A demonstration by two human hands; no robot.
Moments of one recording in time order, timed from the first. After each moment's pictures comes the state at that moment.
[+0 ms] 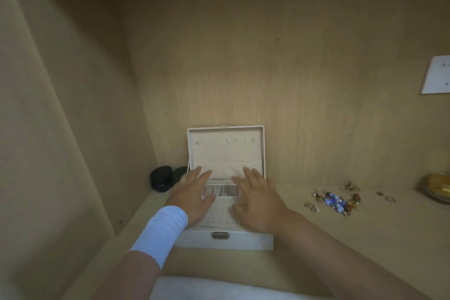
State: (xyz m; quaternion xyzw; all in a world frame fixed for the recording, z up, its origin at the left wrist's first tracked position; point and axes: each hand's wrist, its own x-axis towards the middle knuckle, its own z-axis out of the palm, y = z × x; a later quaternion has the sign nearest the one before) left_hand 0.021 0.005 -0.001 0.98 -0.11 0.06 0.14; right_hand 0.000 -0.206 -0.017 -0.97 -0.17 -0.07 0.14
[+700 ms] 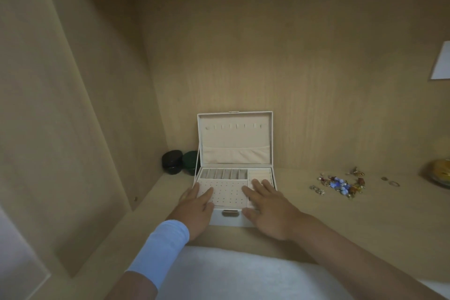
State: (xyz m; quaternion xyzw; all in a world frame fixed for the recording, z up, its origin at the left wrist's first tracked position) left_hand -0.049 0.021 -0.037 0.98 -0.05 -0.06 0.17; right_hand -0.048 -0.206 -0.040 -0.98 -0.18 0.06 0.12
